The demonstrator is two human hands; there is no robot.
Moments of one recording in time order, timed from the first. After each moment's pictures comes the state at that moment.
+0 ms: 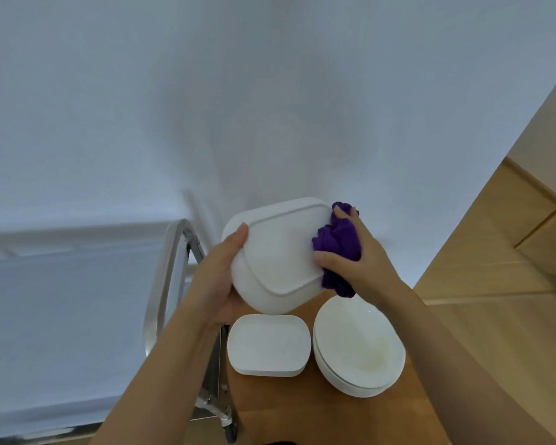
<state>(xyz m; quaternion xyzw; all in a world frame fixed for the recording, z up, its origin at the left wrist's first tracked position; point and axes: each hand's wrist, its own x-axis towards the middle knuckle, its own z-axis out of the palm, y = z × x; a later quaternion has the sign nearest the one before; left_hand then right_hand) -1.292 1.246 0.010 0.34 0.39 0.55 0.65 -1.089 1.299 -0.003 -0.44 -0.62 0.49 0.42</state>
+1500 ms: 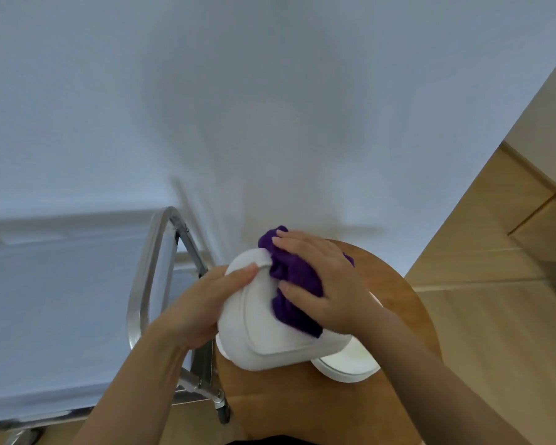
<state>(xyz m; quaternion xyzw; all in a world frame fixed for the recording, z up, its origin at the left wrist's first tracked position) -1.284 1.224 -0.002 0.38 0.49 0.40 0.67 -1.092 1.269 -0.009 -0.33 -0.86 0.22 0.32</state>
